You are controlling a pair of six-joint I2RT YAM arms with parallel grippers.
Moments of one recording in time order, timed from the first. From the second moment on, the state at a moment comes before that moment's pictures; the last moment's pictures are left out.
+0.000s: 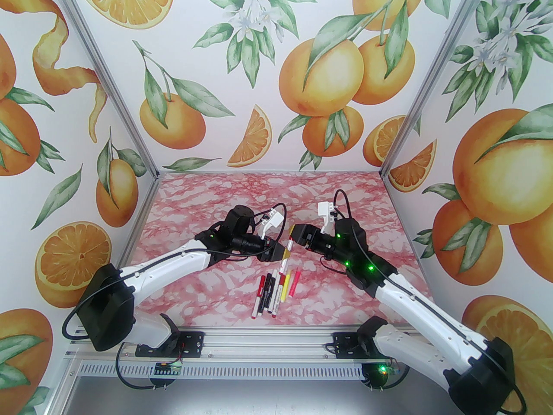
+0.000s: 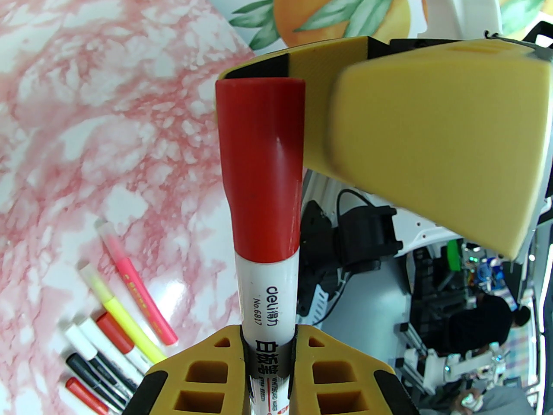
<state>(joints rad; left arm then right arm) -0.75 1.47 0.99 -0.12 0.77 -0.49 0.56 0.98 0.72 -0.10 -0.27 0.87</state>
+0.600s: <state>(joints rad) -0.76 1.49 0.99 -0.12 0.79 -0.50 0.57 1.01 0.72 -0.10 -0.26 0.87</state>
